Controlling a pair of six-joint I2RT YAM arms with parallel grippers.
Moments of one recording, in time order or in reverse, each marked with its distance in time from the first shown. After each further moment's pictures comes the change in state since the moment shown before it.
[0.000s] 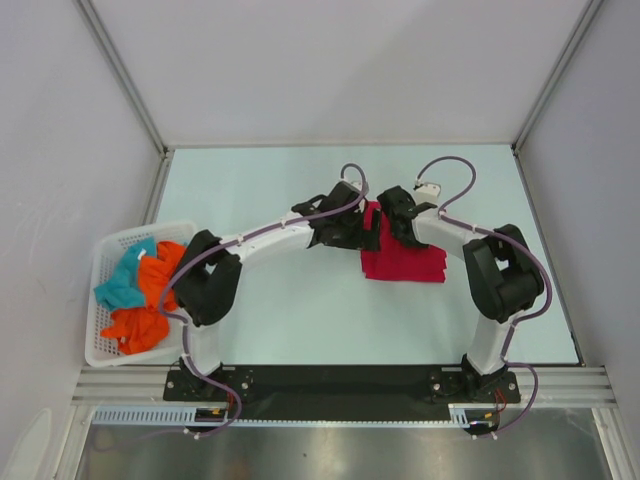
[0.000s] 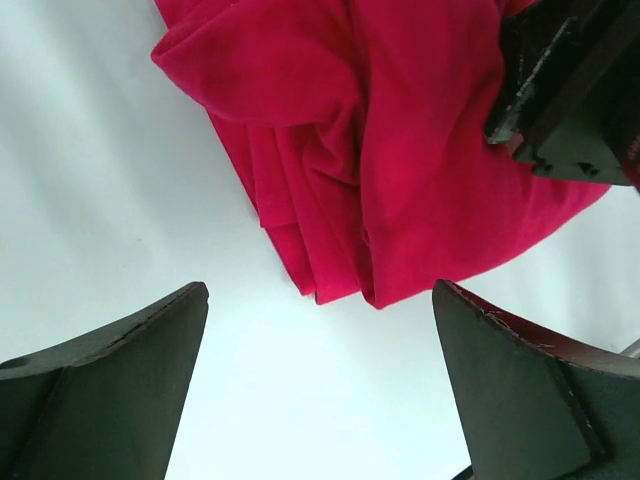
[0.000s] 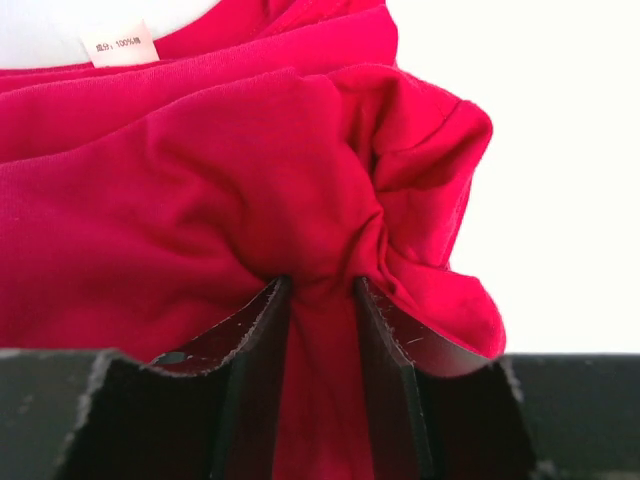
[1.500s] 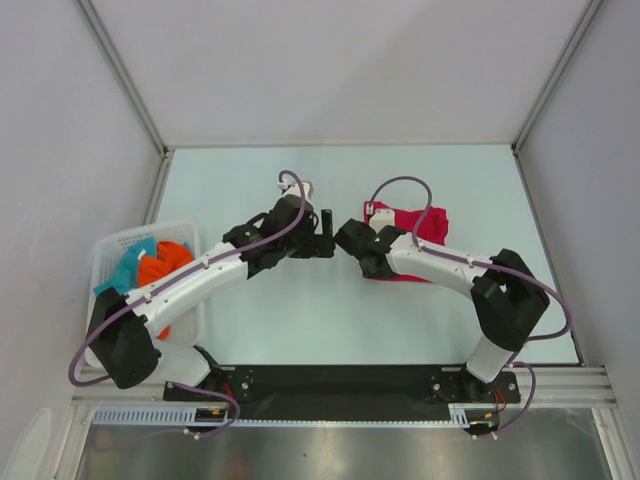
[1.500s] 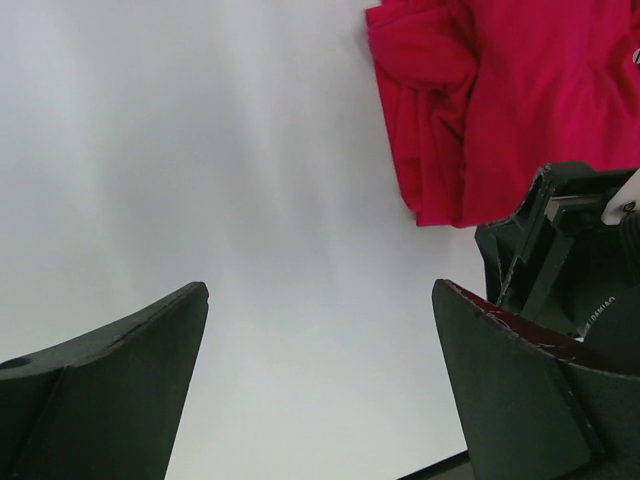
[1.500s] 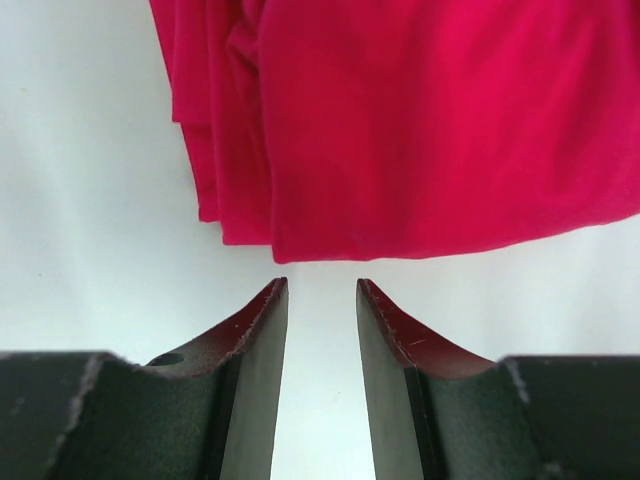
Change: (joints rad) left arm 0.014 -0.543 -0.344 -0.087 -0.259 -0.044; right arm 0.375 -0.151 -0.002 -0.269 -0.143 0.109
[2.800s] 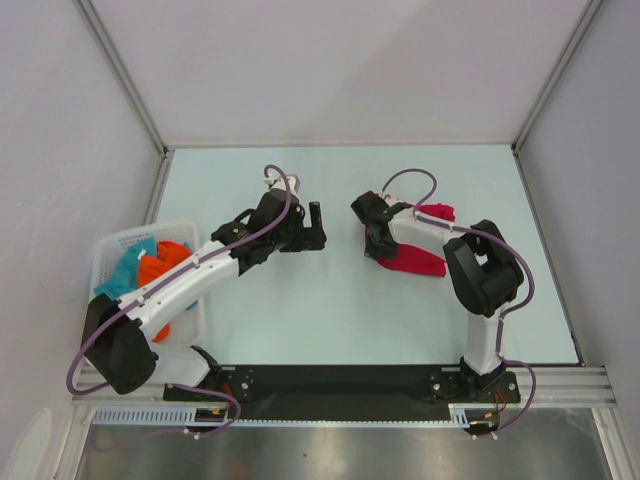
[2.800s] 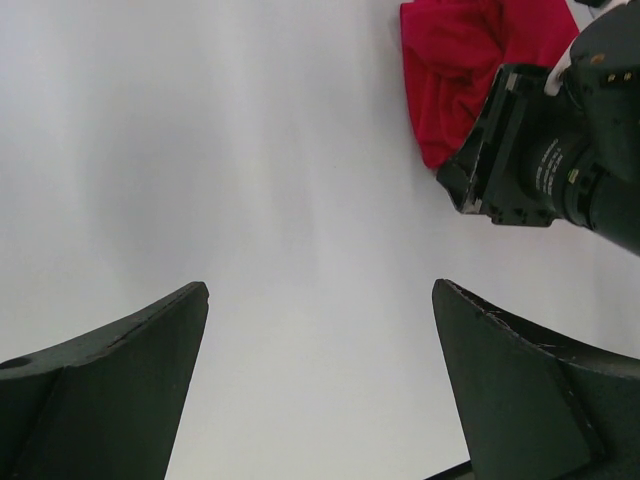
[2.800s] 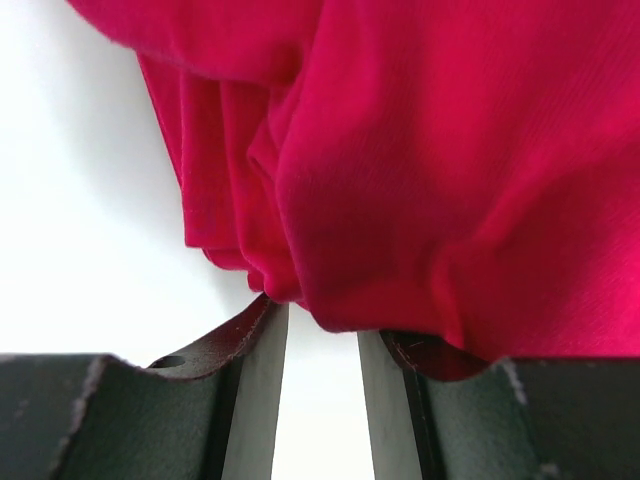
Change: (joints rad) left arm 0.095 -0.035 -0.020 0.013 0.029 0.010; right arm -0.247 0.248 0.108 0.166 -0.243 -0.075
